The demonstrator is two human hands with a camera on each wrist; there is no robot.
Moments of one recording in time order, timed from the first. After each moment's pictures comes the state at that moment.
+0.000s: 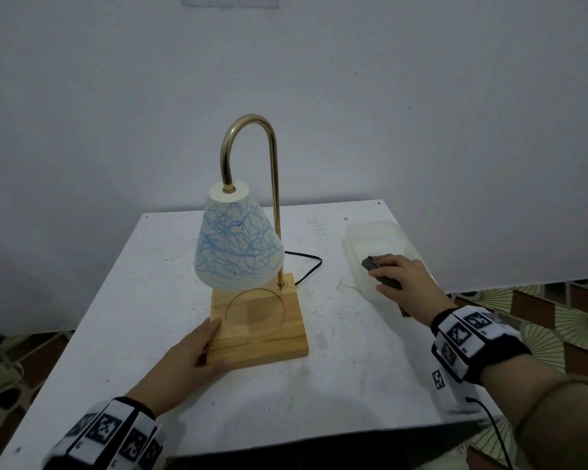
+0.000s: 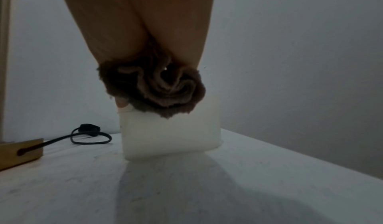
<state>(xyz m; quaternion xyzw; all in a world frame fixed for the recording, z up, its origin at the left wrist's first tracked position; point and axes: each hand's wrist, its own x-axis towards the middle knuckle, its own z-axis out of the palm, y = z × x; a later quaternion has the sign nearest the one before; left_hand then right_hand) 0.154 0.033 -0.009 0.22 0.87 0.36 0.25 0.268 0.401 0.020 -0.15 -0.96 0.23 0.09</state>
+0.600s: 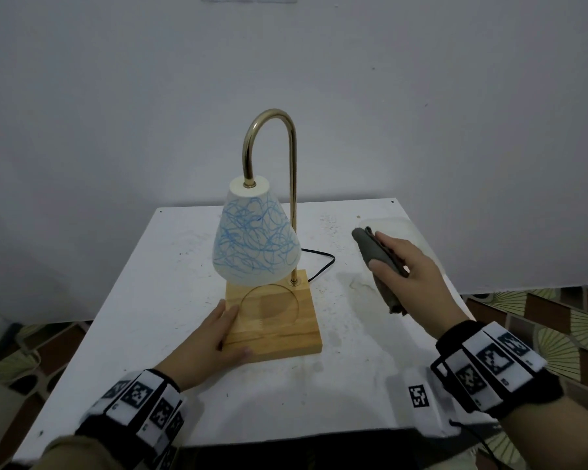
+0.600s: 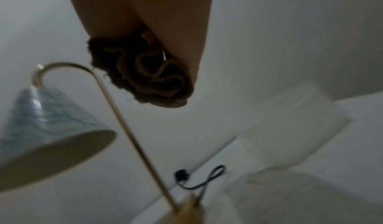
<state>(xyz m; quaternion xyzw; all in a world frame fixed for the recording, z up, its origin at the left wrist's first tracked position) 0.142 0.045 -0.005 0.28 0.88 0.29 0.24 0.278 0.329 0.071 -0.15 -0.80 0.53 0.24</state>
